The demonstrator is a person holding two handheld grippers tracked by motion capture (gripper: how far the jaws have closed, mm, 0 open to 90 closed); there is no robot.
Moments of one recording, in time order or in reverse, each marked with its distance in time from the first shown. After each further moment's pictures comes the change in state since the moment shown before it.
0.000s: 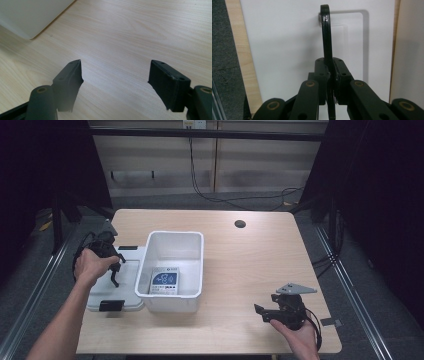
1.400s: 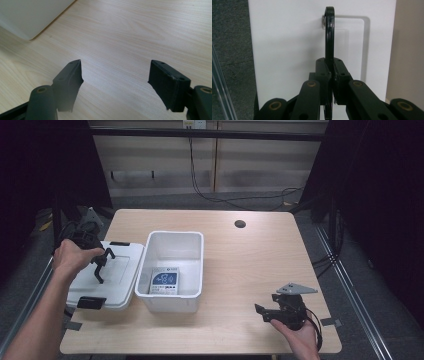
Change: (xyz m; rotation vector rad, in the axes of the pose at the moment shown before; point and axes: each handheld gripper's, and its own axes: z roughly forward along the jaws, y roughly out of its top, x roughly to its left) left arm 0.014 -0.009 -0.059 0.010 -0.006 0.005; right arm 0.000 0.000 -0.002 -0.002 -0.009 0.003
